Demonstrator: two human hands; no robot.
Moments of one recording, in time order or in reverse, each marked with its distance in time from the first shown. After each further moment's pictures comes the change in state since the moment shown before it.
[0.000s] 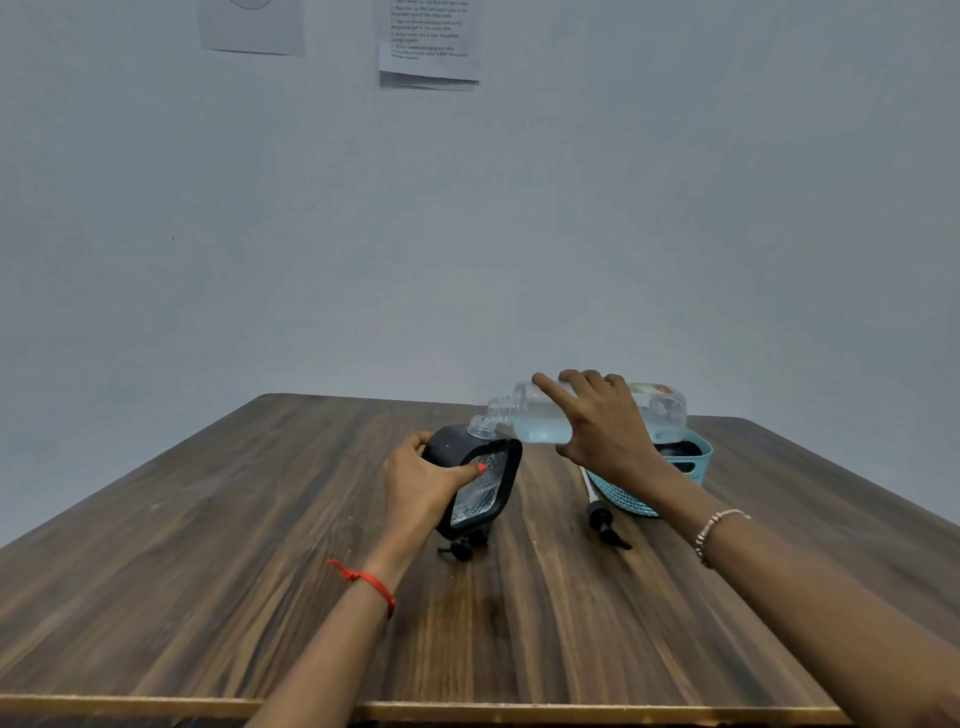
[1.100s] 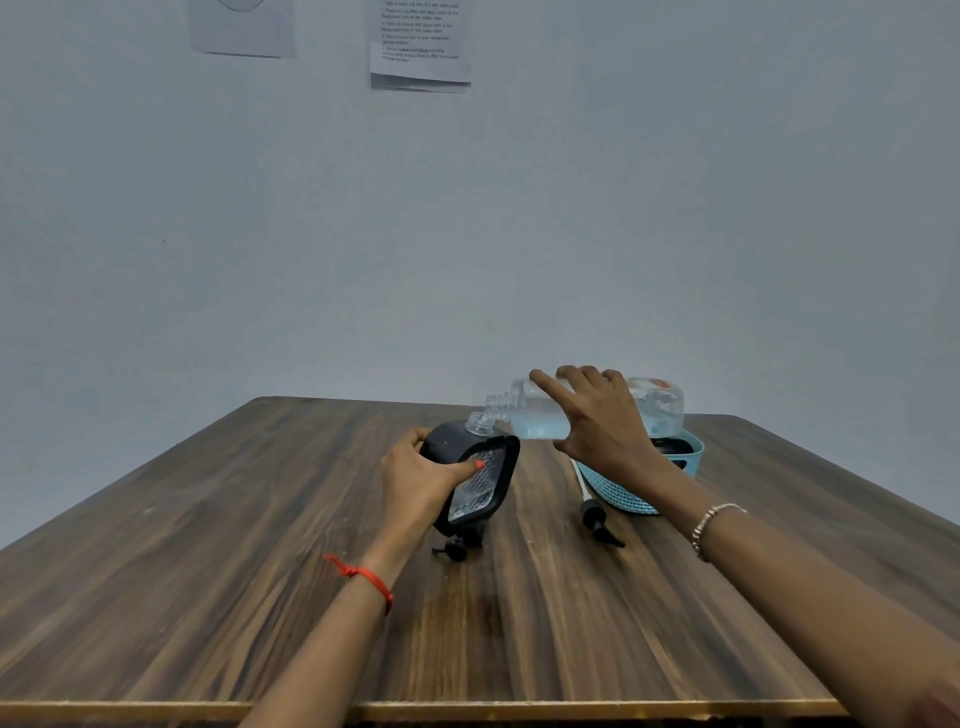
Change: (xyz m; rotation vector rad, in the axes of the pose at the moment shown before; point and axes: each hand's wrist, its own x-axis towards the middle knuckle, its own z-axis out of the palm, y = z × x) left_hand -0.003 0.007 0.001 0.001 -0.018 0.017; right_hand 0.000 0.004 -0.005 -0.010 -0.023 0.025
